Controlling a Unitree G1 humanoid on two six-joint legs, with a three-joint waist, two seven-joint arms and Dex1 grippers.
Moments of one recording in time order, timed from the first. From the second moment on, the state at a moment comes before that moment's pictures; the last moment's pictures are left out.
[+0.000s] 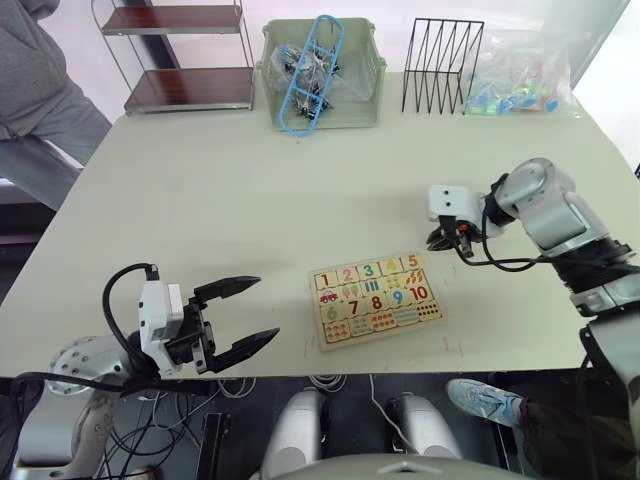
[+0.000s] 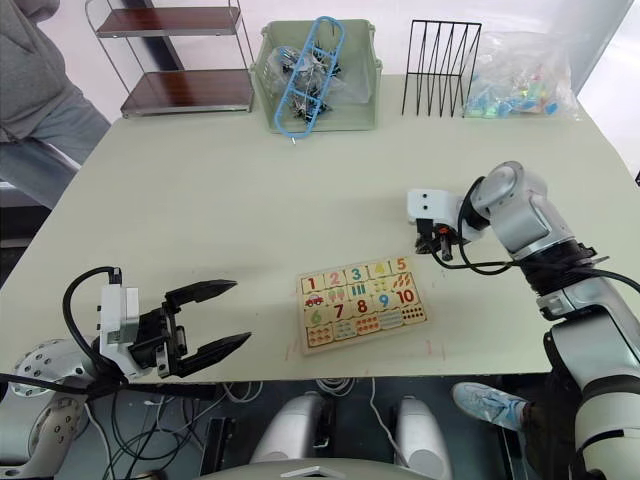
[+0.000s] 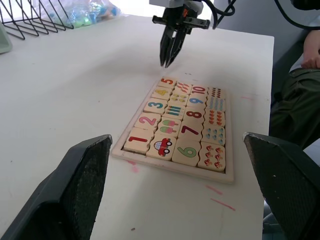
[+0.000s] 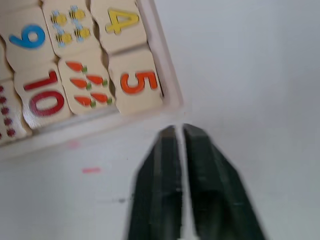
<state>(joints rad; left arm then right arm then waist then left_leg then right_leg) 0.27 0.70 0.30 -0.36 -0.63 0.10 -1.17 -0.91 -0.71 0.44 0.33 -0.17 0.38 1.45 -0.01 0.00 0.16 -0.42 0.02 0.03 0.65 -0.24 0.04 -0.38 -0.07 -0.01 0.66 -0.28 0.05</state>
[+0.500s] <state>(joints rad) 0.24 0.70 0.30 -0.36 -0.63 0.10 -1.18 -0.88 -0.68 0.44 0.33 -0.16 0.34 1.43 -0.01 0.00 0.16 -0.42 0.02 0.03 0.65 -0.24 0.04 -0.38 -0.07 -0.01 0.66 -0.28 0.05</state>
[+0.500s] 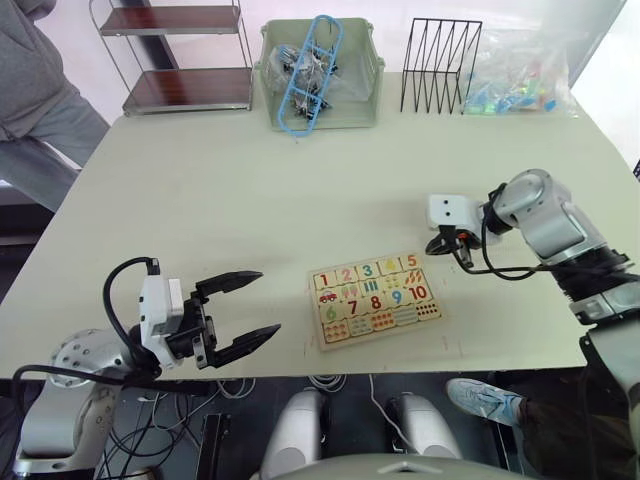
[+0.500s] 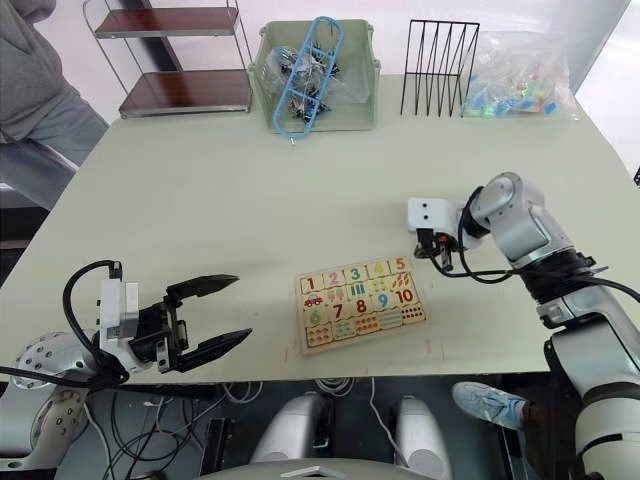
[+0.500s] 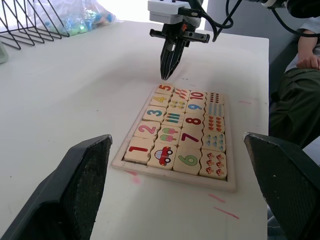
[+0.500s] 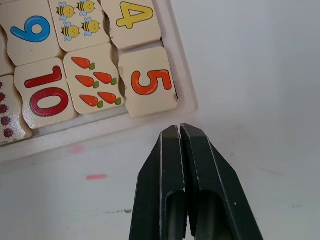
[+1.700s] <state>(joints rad) 0.25 0.70 0.30 -0.36 -0.63 0.10 -1.18 -0.85 -0.66 0.46 0.27 -0.15 0.35 1.45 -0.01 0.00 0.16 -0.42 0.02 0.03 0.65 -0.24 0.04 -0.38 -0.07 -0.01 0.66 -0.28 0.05</state>
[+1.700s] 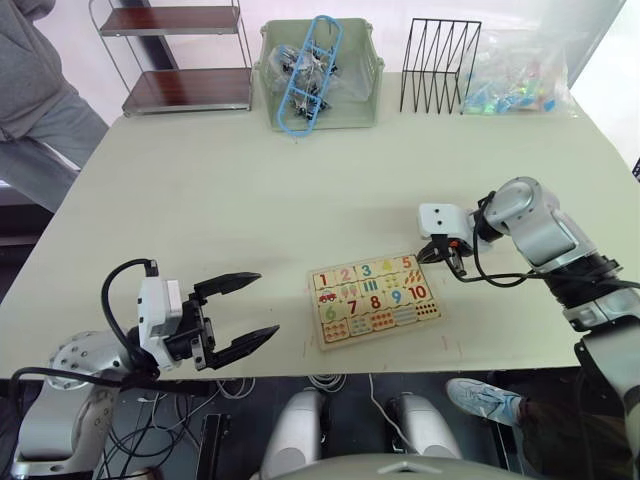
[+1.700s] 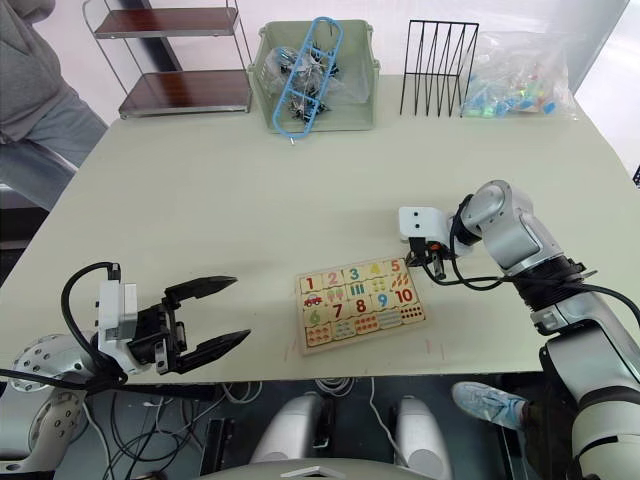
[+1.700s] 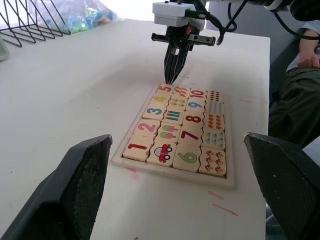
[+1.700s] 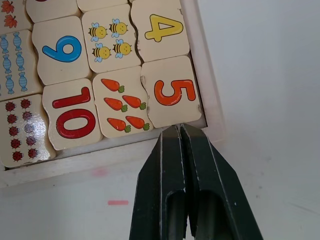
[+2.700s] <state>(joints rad) 0.32 0.61 0.38 -0.35 -0.64 0.13 -0.99 -0.66 -0.67 0.13 0.30 0.07 0.21 1.23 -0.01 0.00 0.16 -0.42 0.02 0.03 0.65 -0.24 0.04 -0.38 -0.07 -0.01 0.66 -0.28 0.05</state>
